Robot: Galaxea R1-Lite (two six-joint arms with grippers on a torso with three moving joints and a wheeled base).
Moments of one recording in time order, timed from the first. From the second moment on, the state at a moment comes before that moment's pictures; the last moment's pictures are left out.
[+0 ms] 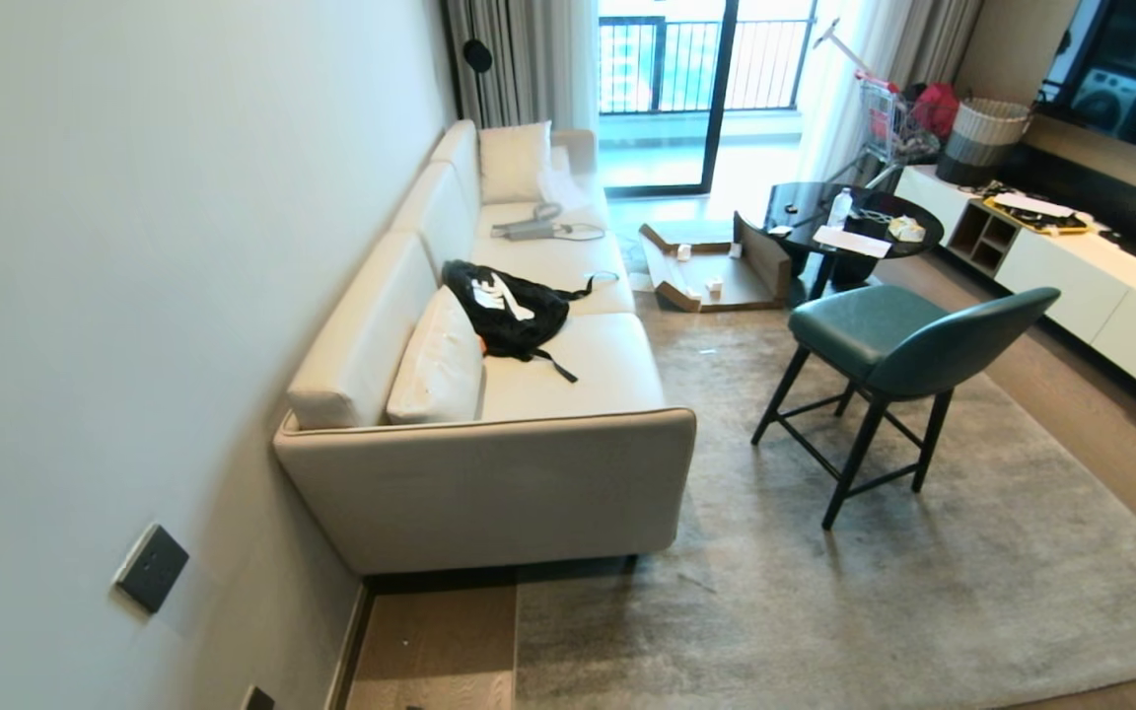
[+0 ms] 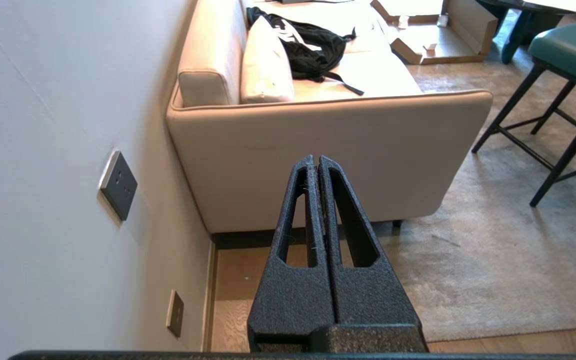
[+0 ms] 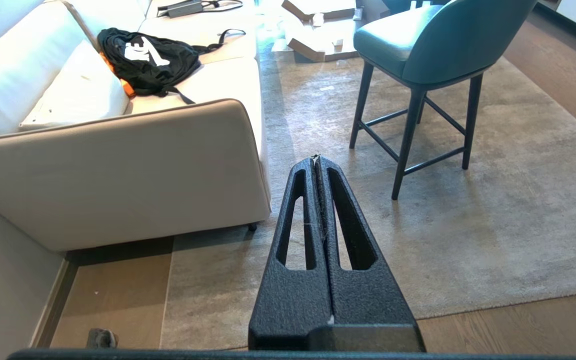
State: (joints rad) left arm 0.00 0.00 0.00 -0.01 -0.02 0.00; right arm 0.00 0.00 0.00 0.00 -0.04 0.08
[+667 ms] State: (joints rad) left arm 0.00 0.00 0.00 -0.01 -0.02 0.00; right arm 0.00 0.00 0.00 0.00 -0.04 0.08
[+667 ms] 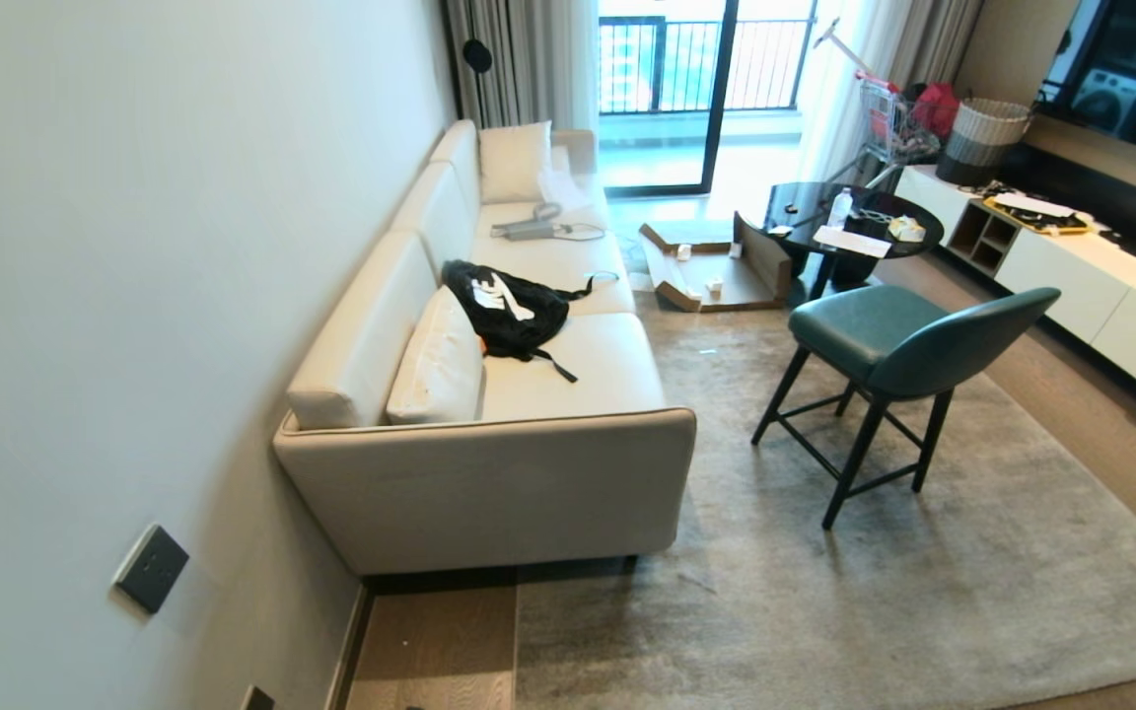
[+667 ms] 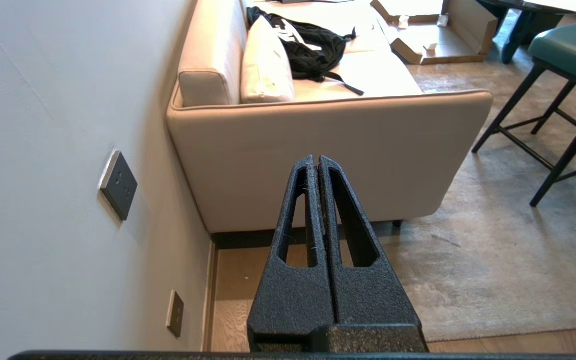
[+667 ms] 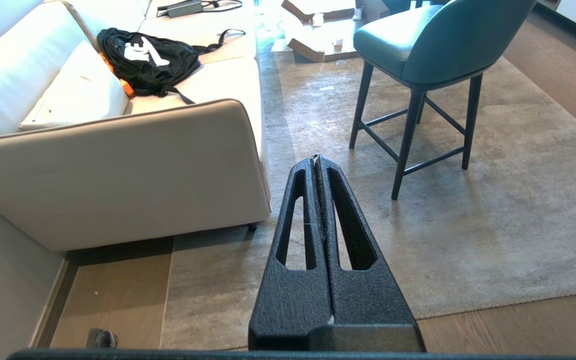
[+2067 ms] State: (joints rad) left arm 0.00 0.00 0.00 -0.01 -0.02 0.00; right arm 0.00 0.00 0.00 0.00 -0.04 0.09
